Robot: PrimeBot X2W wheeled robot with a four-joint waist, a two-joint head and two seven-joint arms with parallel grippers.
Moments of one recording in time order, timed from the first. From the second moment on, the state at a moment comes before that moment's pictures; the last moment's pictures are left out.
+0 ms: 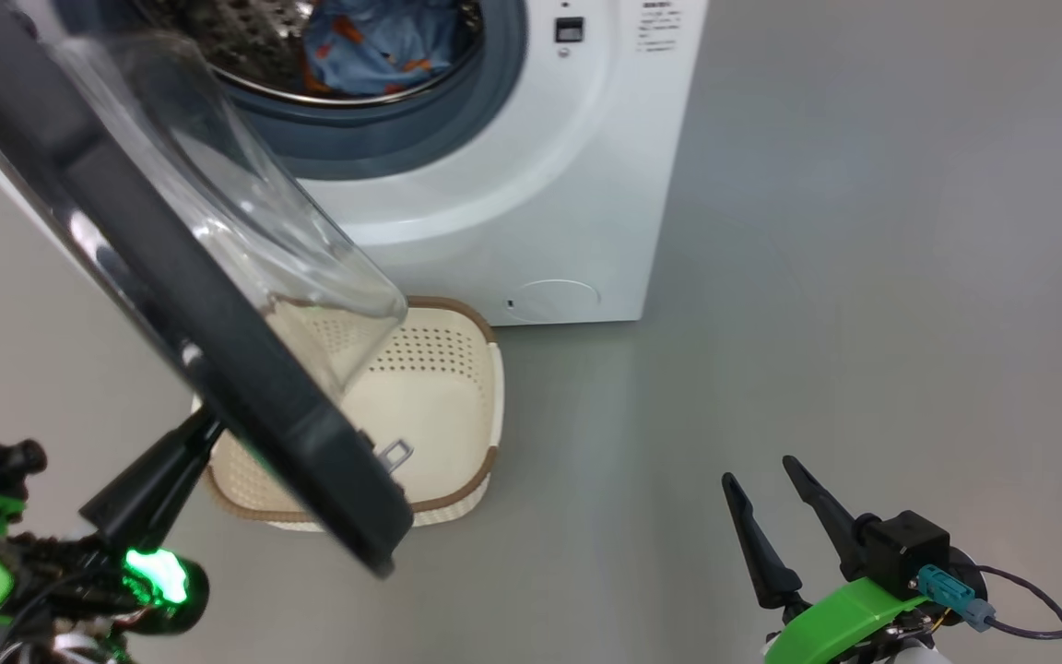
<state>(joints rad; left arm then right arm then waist) -0.19 0.06 0.28 0.00 -1.86 -0.09 0.98 -0.13 -0.06 0.13 0.32 0.19 0.13 -0.26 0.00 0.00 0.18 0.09</state>
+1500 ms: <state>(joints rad) -0.52 0.02 0.30 0.14 -1.70 -0.12 0.73 -0.17 -0.05 0.14 0.26 0.24 0.13 -0.26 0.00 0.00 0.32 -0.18</state>
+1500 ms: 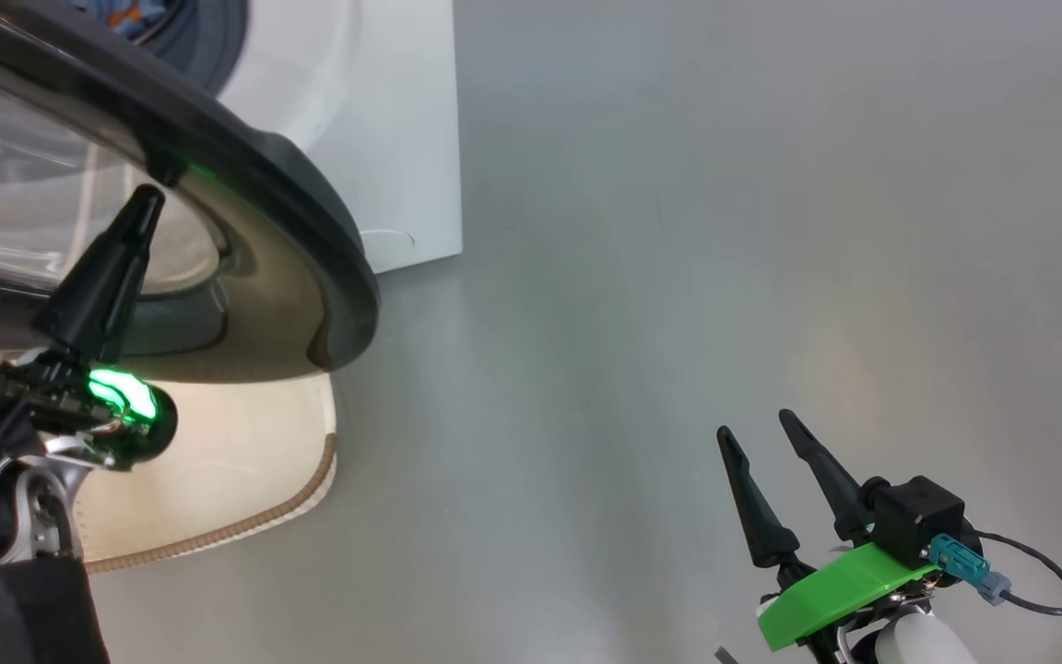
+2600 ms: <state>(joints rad) -0.05 0.02 0.27 -0.01 -1.73 -0.12 0.44 -0.12 -0.05 0.14 0.31 0.25 0.13 -0.26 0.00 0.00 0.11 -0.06</state>
